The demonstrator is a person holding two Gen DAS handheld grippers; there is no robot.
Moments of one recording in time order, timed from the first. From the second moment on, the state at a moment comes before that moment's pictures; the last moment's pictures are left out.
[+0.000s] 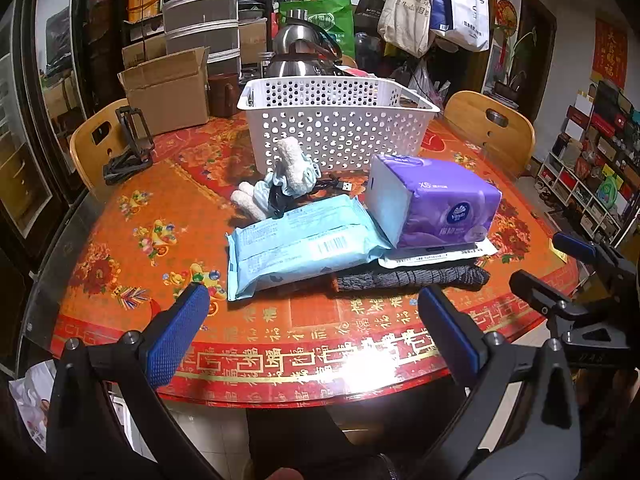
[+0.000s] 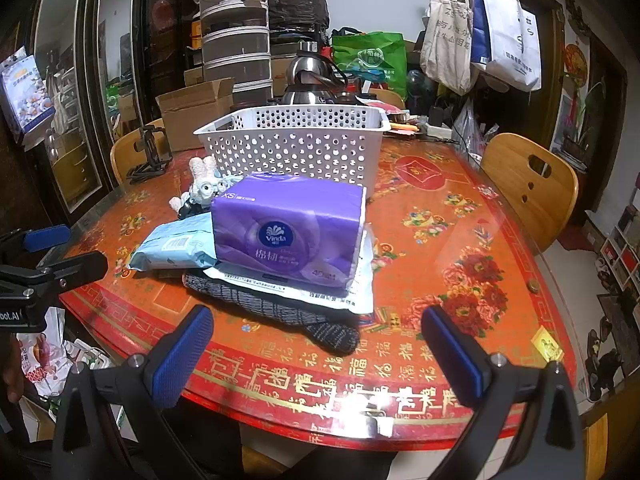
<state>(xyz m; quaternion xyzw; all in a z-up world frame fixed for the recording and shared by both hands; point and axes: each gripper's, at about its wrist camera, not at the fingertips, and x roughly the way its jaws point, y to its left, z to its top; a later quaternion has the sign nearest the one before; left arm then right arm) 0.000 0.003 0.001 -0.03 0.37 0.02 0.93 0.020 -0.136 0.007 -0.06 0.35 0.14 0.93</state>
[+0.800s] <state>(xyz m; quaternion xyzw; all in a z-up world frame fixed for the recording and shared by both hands) 0.001 0.003 0.002 -0.03 0.36 0.02 0.93 0.020 -0.136 0.007 -0.06 0.35 0.14 0.93</state>
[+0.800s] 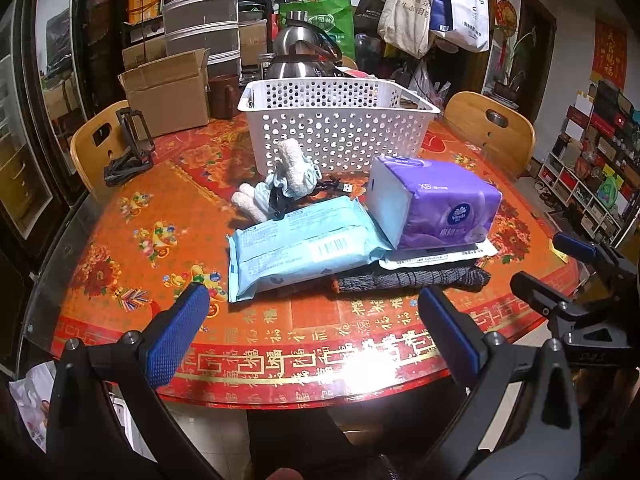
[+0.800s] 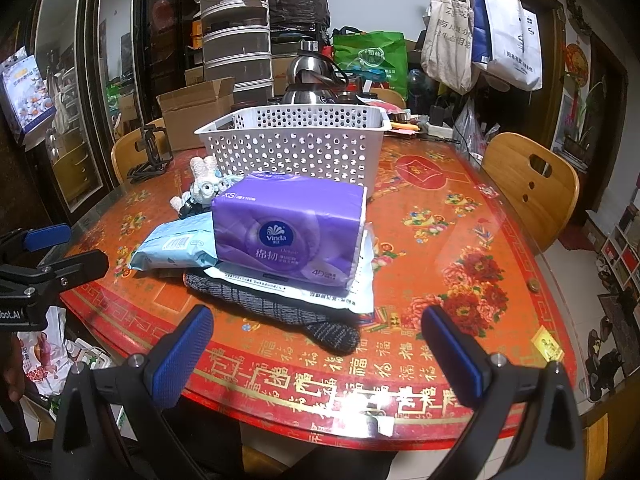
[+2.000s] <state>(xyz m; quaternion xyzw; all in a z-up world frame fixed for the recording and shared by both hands) 0.052 -0.013 -0.015 0.01 0.34 0.03 0.94 0.057 -0.169 0.003 -0.04 0.30 0.15 0.94</state>
